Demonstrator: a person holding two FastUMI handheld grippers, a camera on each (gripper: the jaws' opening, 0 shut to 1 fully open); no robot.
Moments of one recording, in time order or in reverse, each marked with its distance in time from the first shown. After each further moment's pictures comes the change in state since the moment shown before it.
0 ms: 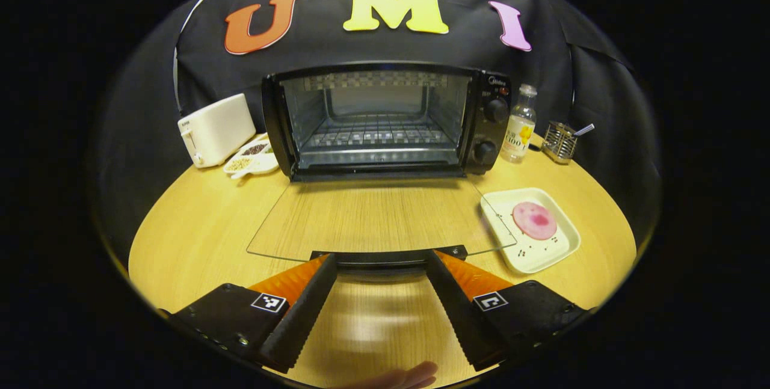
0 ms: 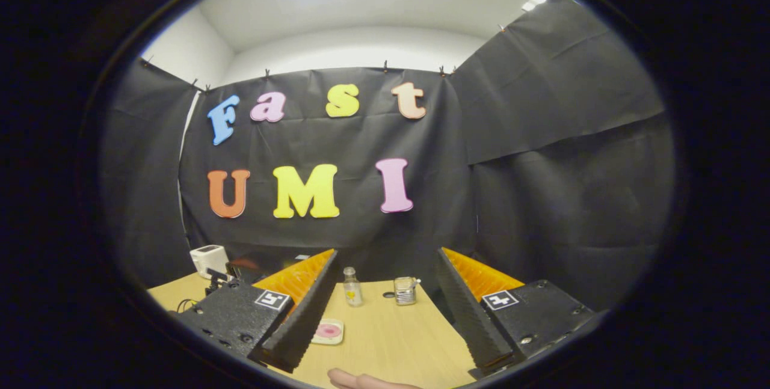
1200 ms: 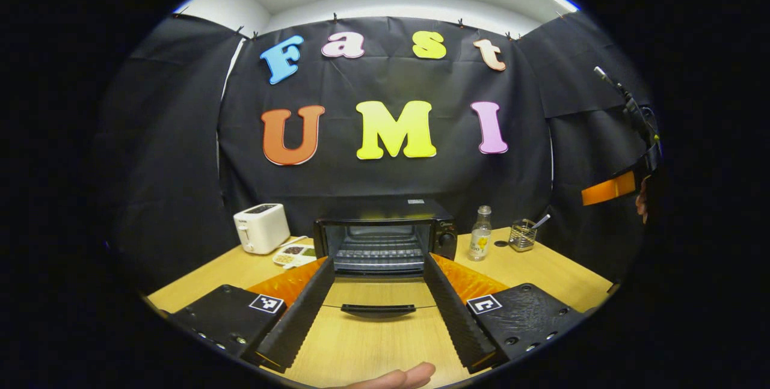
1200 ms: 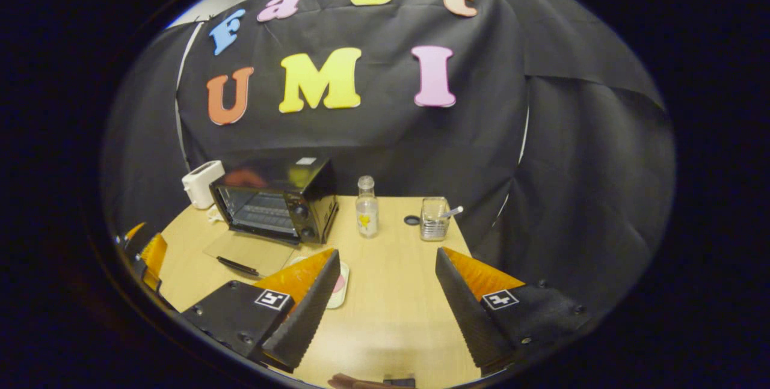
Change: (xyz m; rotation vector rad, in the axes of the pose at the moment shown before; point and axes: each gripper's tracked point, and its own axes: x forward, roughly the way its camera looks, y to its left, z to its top) left arm -0.217 -0.013 0.128 0.060 -0.597 0.128; right arm 0.143 0.052 -0.176 -0.106 0.602 0.093
